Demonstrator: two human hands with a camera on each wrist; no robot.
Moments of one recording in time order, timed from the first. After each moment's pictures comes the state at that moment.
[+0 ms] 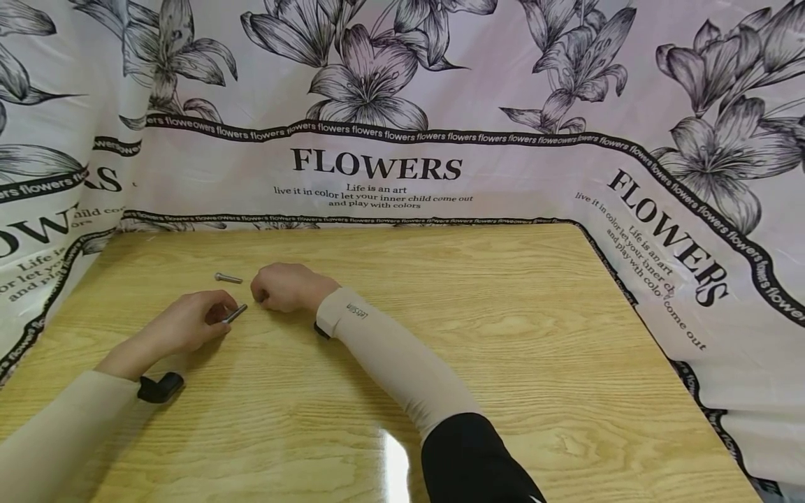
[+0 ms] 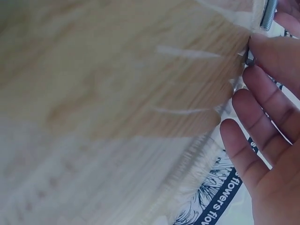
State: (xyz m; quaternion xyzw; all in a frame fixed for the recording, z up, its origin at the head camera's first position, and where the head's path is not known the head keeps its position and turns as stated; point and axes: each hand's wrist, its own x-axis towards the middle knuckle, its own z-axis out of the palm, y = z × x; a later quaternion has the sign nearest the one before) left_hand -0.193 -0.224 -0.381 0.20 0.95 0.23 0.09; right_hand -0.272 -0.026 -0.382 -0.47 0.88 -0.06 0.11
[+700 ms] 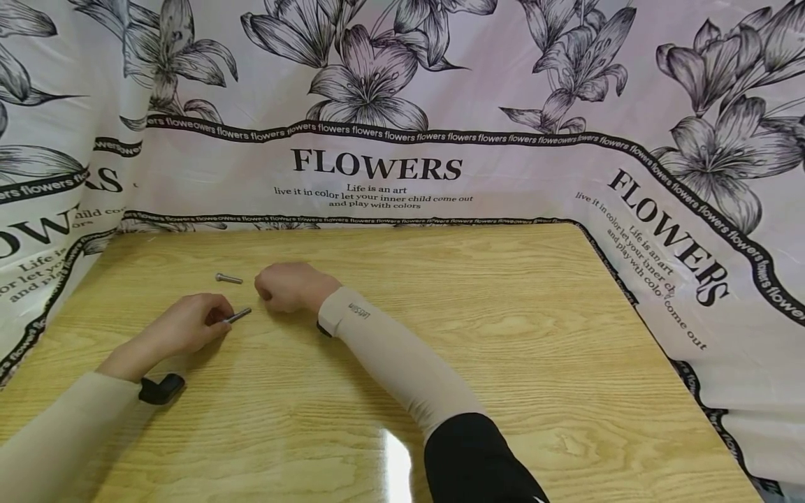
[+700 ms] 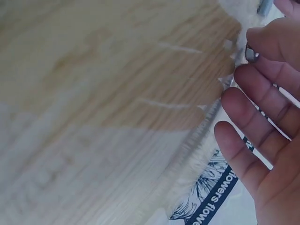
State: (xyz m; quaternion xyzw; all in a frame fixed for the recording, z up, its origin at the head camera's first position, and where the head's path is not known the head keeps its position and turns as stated) left_hand -0.193 -0.225 -0.385 0.20 0.95 0.21 0.08; right_hand -0.270 -0.021 -0.379 -0.44 0.89 -0.05 0.10
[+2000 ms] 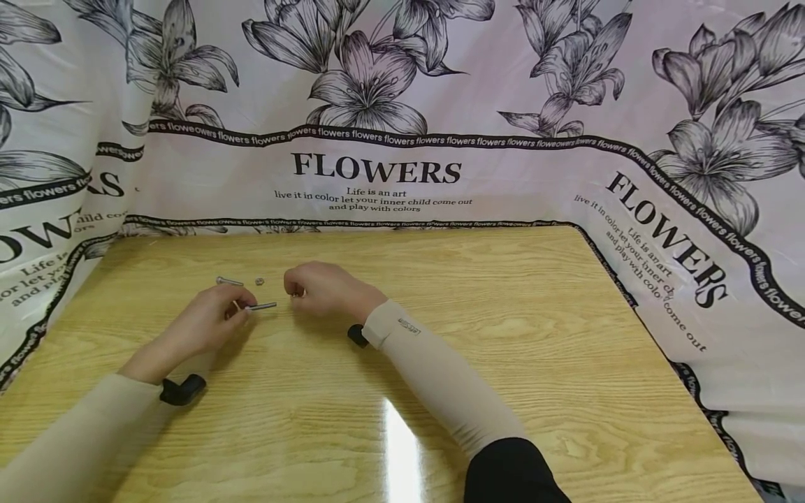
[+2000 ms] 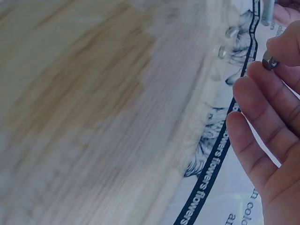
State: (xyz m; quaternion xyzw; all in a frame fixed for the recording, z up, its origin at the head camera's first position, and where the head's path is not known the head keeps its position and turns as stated) left_hand -0.191 -0.194 -0.380 0.22 0.94 0.26 0.00; right_hand -0.255 0.038 -0.371 -0.43 0.89 -0.17 0.06
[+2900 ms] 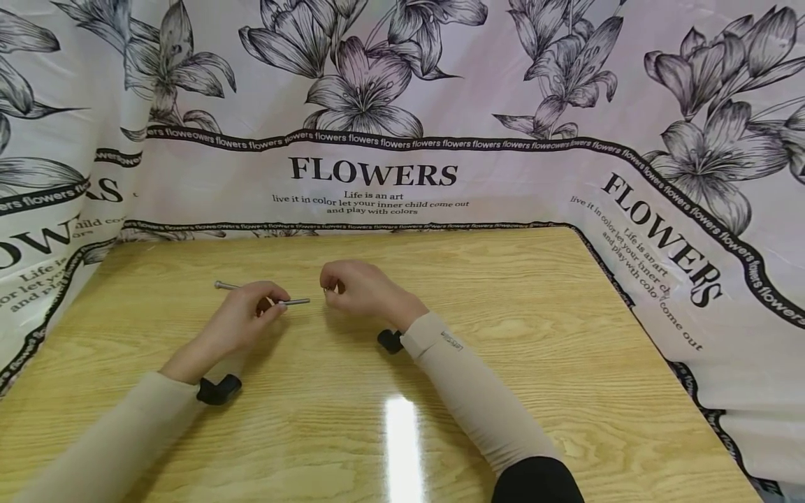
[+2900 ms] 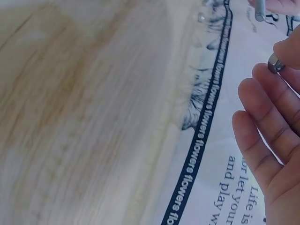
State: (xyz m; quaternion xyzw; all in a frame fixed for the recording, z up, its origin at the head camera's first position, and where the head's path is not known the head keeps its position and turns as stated) left_hand -0.191 -0.143 -0.378 0.25 0.91 0.33 -0.05; right_hand -0.239 0.100 -0.365 -0.39 0.89 -0.26 0.00
